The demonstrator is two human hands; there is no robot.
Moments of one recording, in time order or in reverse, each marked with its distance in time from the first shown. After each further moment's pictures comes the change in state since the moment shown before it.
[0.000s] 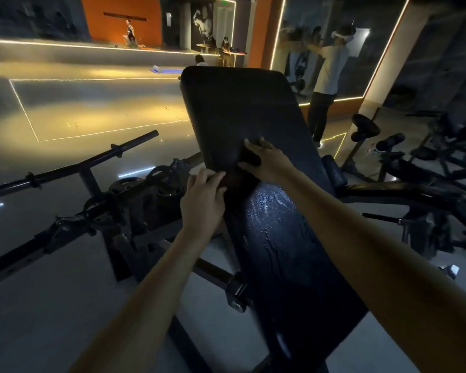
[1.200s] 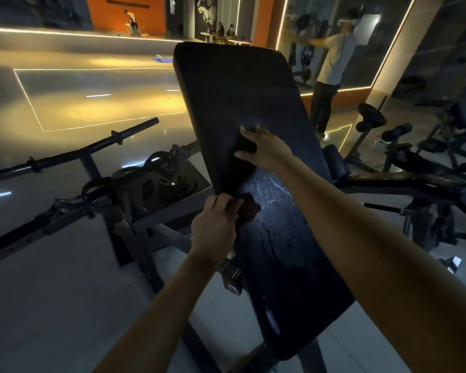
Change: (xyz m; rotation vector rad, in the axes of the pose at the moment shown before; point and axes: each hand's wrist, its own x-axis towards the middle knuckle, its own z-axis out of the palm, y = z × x) left_hand -0.083 0.026 0.023 0.145 -0.029 0.215; right_hand -0.008 0.014 0.012 -0.067 -0.041 -0.003
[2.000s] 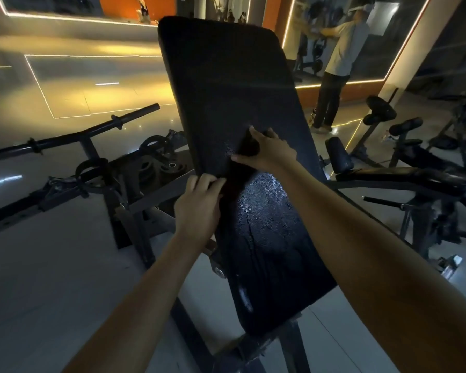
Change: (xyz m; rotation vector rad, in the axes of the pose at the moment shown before) left_hand -0.009 0.027 0.008 0.118 0.019 -0.086; right_hand -0.053 0.039 0.016 0.020 -0.046 0.152
